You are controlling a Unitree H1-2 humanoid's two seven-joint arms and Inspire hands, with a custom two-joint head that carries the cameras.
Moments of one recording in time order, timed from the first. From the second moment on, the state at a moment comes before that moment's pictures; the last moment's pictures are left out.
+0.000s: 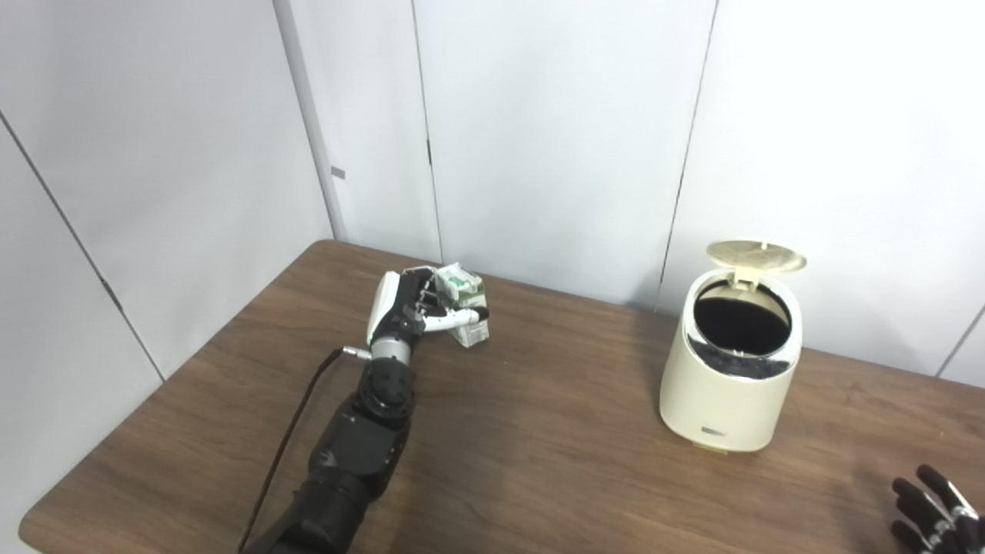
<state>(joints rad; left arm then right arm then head) -0.52 0.32 0.13 0.60 0.21 0.02 0.32 0.00 -0.17 -0.08 -0.22 0.11 0.22 0.14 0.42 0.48</state>
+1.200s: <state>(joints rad) -0.41 0.16 0.12 -0.05 0.29 0.10 0.34 0.00 -0.14 -0.07 -0.26 0.10 0.28 0.11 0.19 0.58</state>
